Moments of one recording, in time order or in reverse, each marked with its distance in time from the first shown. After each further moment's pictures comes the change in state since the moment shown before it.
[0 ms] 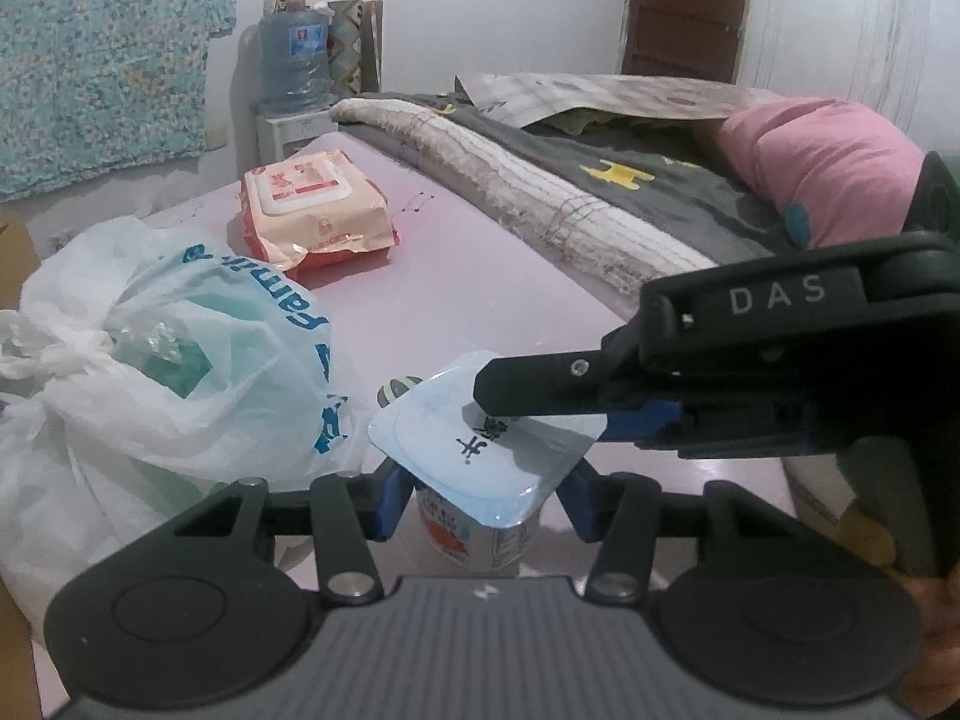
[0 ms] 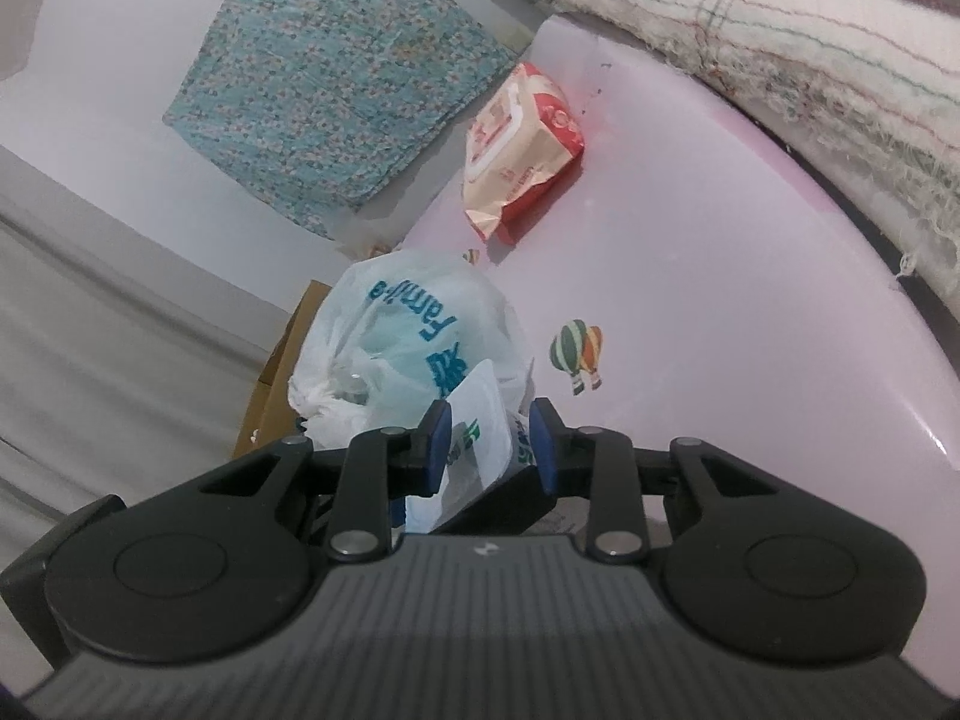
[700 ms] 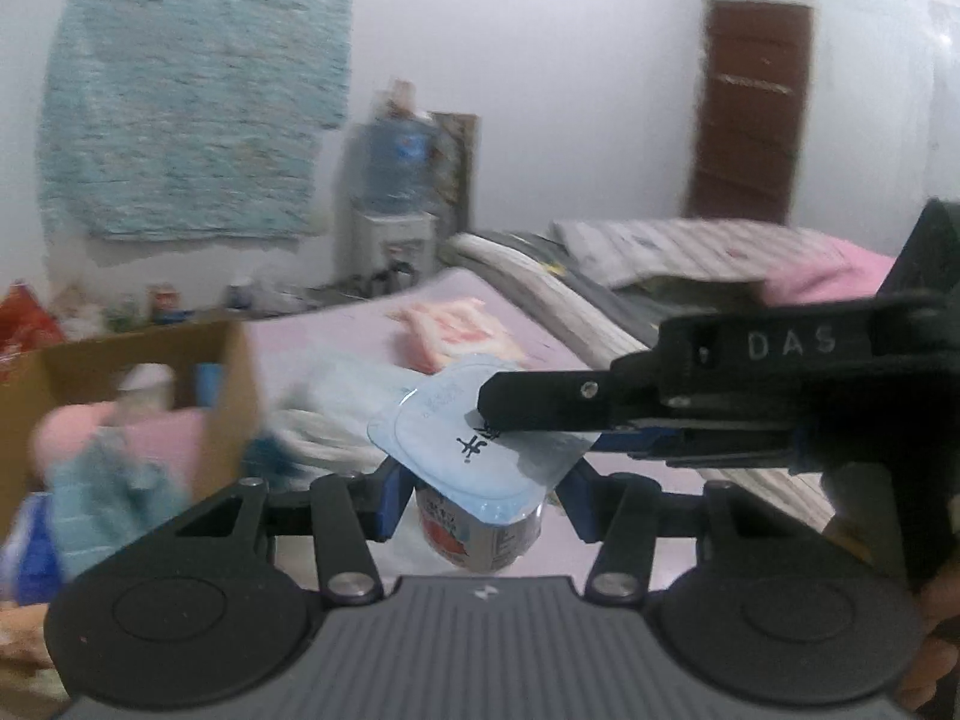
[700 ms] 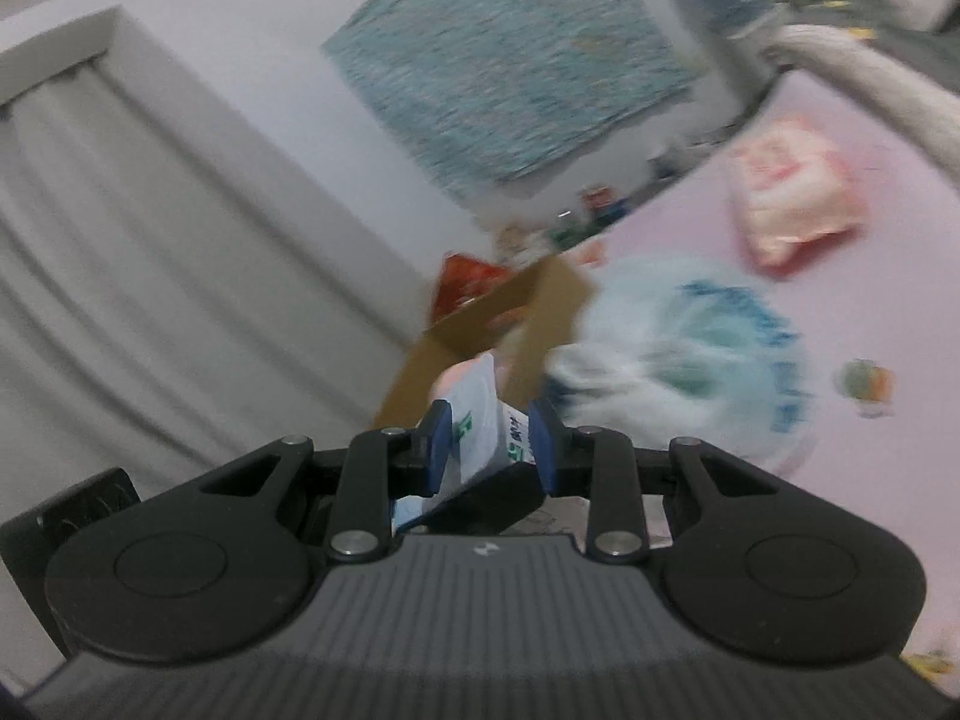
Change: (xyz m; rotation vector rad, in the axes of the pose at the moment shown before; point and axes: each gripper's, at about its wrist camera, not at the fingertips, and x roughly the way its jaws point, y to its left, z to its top) left arm -0.180 0.069 0.014 -0.115 -0.212 0.139; right arm -0.016 0.182 -0.027 -0.279 0.044 0.203
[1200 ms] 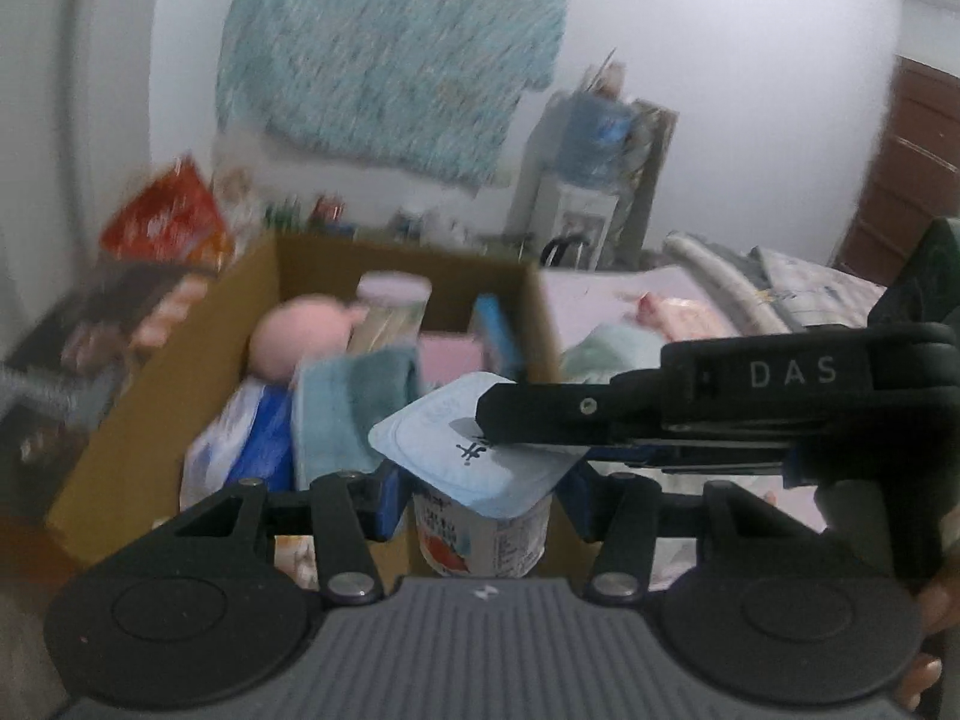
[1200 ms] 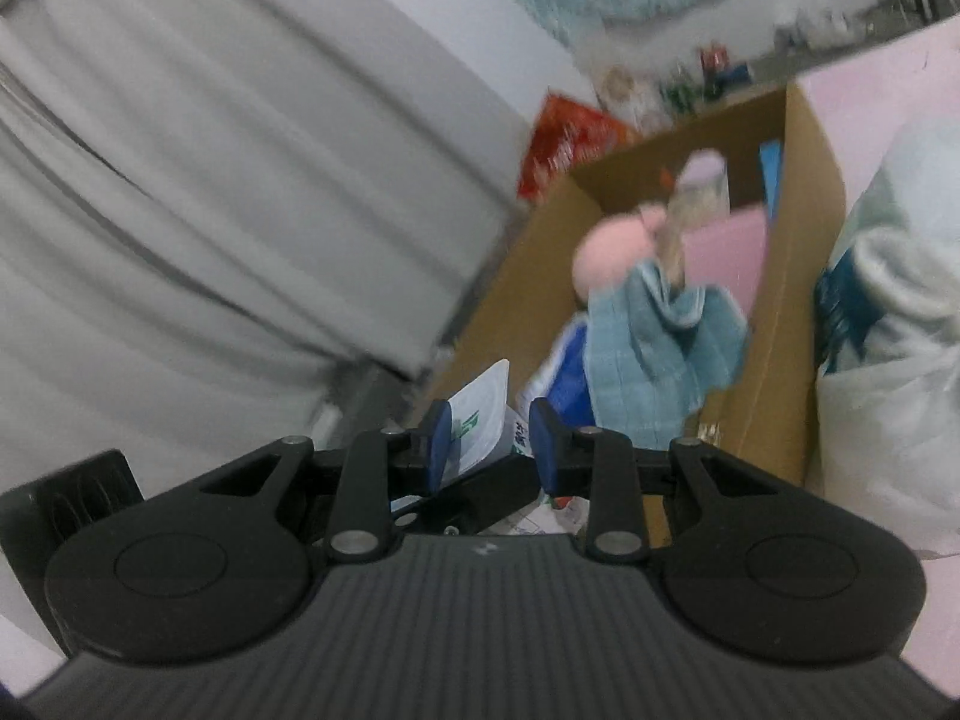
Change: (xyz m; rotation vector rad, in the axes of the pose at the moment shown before) left arm -0.031 0.166 -0.018 -0.290 0.110 0.201; right arm 0.167 0.100 -0.019 -0.069 0.346 0.112
